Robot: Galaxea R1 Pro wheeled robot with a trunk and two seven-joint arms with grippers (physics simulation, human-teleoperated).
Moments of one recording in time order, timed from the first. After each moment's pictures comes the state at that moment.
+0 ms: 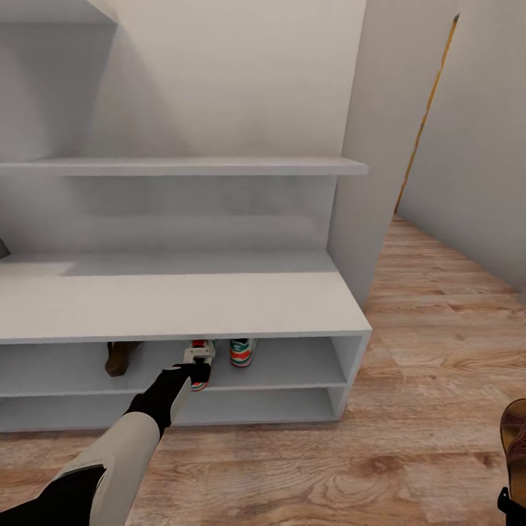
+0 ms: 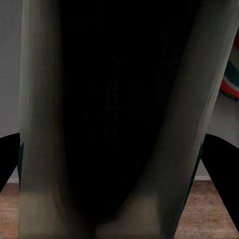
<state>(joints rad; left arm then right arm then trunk) -0.84 -0.10 0.22 -0.42 -0.22 0.30 0.02 -0.18 -0.19 -0.73 -0.73 0.11 -0.21 -0.12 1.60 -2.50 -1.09</state>
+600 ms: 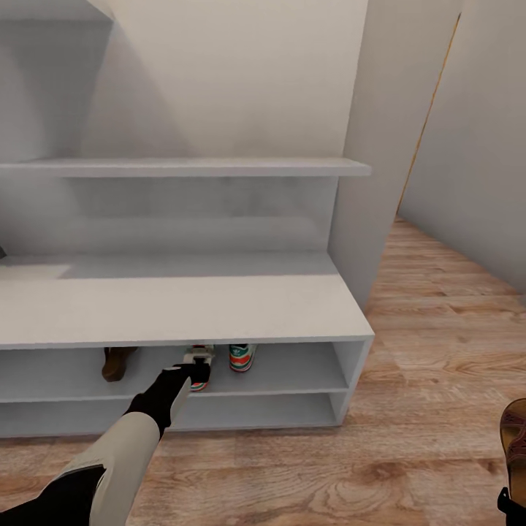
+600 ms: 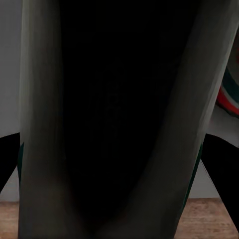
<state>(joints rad) -0.84 -0.10 0.22 -0.42 -0.22 0.30 0.02 -0.18 -0.19 -0.73 -0.73 0.12 -0.22 -0.12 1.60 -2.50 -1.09</state>
